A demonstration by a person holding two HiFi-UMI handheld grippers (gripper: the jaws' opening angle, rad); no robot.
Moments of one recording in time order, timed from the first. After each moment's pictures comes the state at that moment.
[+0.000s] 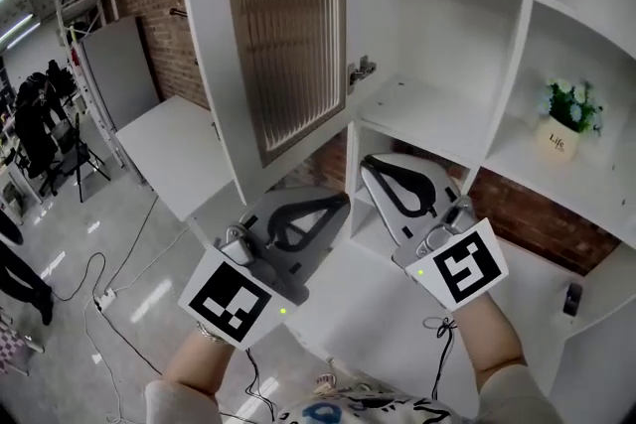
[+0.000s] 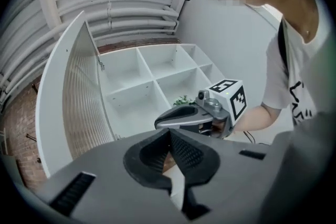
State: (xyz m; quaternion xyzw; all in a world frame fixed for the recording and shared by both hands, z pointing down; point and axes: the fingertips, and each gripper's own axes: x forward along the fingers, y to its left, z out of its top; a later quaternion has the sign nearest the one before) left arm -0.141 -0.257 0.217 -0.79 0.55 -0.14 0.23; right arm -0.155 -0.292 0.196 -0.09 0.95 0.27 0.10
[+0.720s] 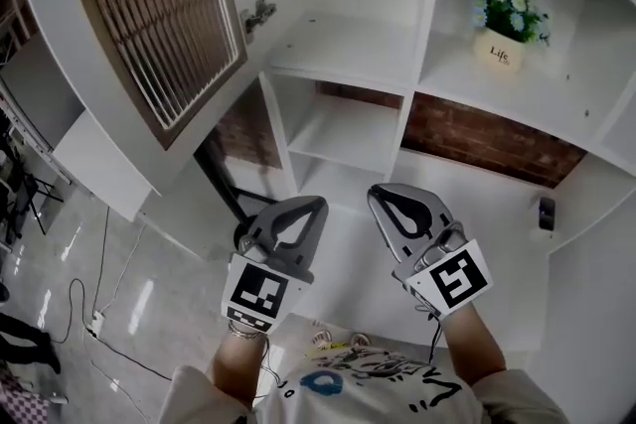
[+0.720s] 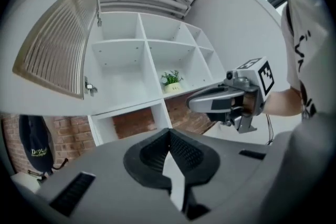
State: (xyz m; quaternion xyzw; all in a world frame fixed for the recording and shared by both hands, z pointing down) left arm -0.095 -0.314 0.367 -0.83 0.53 -0.13 0.08; right arm -0.043 -0.331 0.342 -0.23 0.96 0.15 -0.02
